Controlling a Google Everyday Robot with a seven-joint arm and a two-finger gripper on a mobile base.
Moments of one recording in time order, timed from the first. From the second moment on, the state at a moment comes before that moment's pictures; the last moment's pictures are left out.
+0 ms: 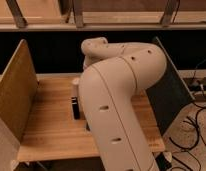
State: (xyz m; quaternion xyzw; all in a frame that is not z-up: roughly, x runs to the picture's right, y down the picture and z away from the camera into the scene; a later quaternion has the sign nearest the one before) arm -0.083 -0.068 0.894 -0.27 -0.06 0.18 0.94
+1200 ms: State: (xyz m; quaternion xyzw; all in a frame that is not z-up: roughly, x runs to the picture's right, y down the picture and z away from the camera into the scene) arm -0.158 -0.017 0.957 -0.38 -0.14 0.12 0.90
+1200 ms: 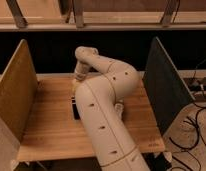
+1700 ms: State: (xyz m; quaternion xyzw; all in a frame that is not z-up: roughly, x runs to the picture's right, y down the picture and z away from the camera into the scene) arm -0.154 -0.053 0.958 -0.36 -0.15 0.13 0.91
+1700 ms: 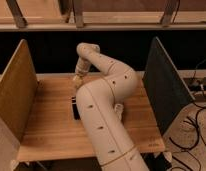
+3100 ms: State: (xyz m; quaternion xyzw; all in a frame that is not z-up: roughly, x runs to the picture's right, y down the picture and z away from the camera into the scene) arm -0.137 -0.165 0.827 -0.20 -0.18 0.17 0.95
